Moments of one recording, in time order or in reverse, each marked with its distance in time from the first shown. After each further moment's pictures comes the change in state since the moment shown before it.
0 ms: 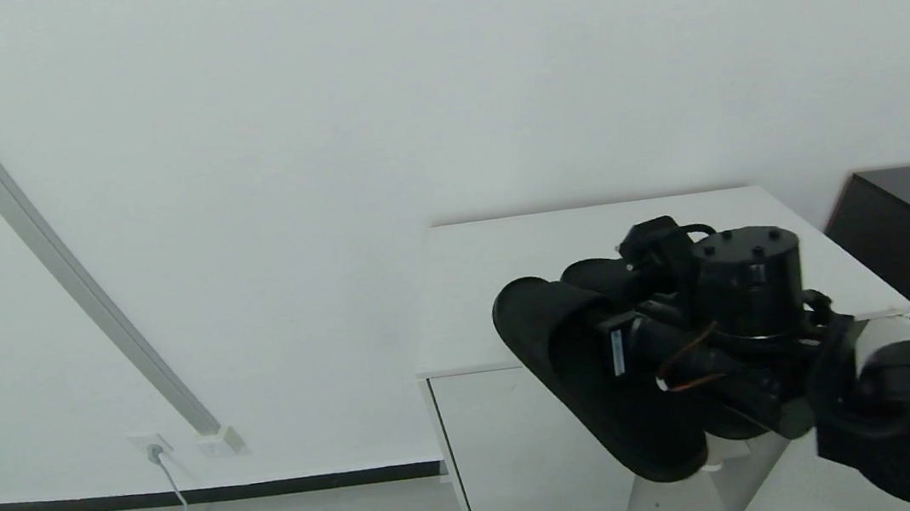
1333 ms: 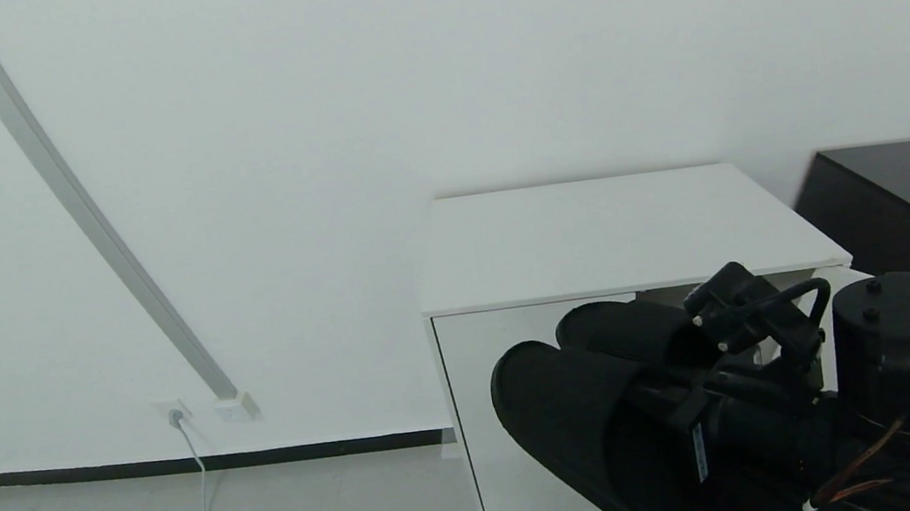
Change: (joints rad) left arm 0.000 0.000 0.000 0.000 0.000 -0.002; right arm 0.110 -0.227 0.259 -0.018 0.124 -0.055
